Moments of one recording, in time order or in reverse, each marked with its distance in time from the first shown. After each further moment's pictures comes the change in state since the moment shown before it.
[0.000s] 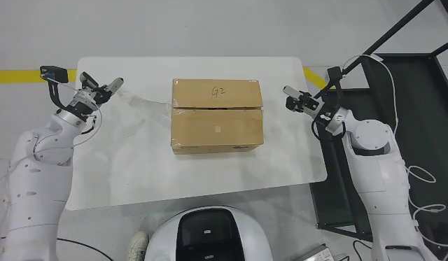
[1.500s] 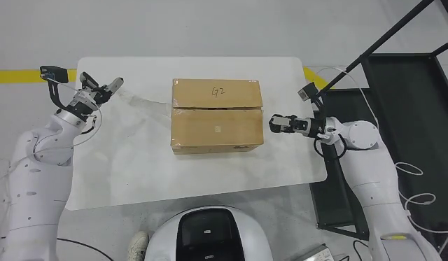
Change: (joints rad) left arm 0.000 0.000 0.000 0.000 0.000 0.000 0.000; right arm 0.080 0.011 -0.113 0.187 0.226 -0.202 0.416
